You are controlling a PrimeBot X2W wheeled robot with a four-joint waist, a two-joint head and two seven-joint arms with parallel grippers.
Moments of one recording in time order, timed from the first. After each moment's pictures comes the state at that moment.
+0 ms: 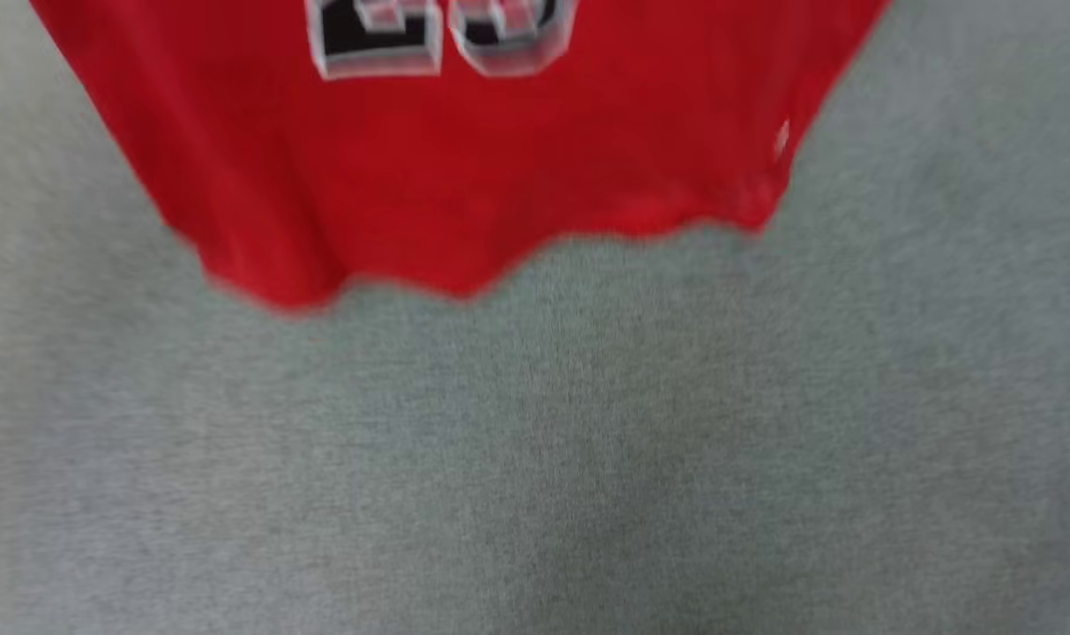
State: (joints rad) left arm -1.07 1.05 -0.12 -0.16 -0.60 0.07 -0.08; right arm -1.17 -0.58 0.06 0.00 0.32 0.13 0.38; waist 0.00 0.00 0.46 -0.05
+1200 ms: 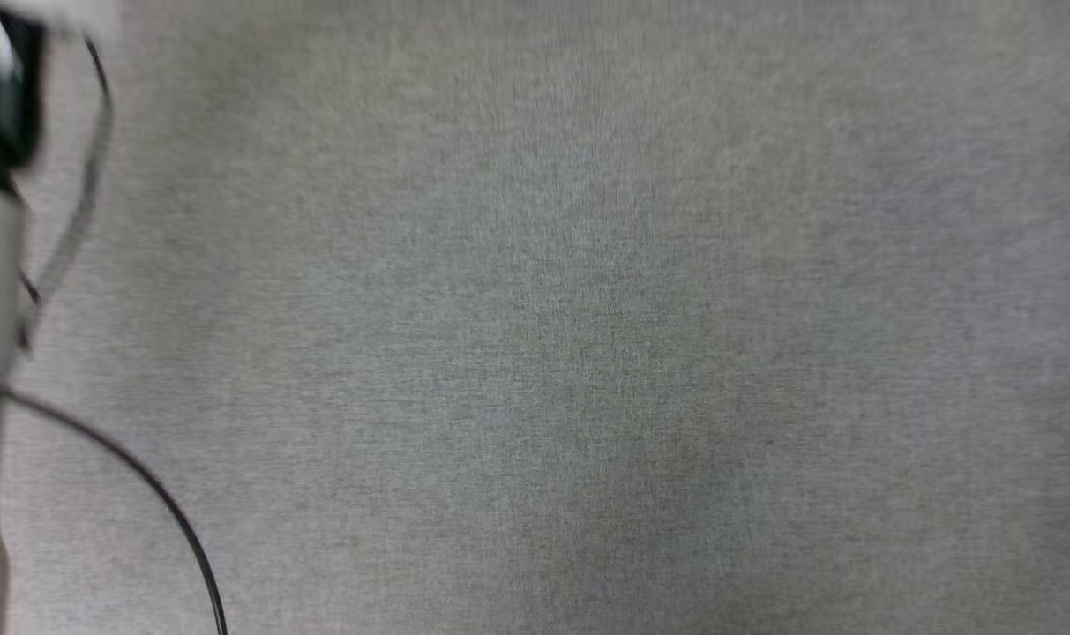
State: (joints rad) left arm -1.14 0.52 -0.33 0.49 -0.46 -0.10 -0.26; right arm -1.26 -0.46 0.19 0.75 0.26 0.13 -0.04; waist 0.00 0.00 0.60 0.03
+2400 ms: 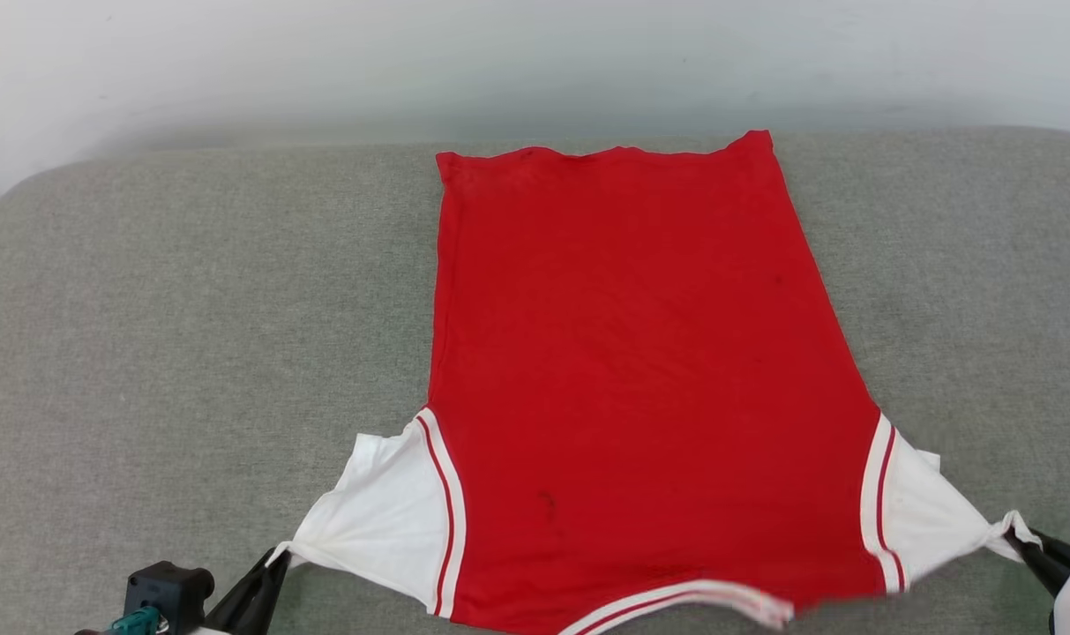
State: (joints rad) left arm 0.08 0.57 -0.39 0.13 -0.61 0.02 -0.13; right arm -0.06 -0.76 0.36 0.29 0.66 0.13 0.18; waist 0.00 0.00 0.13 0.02
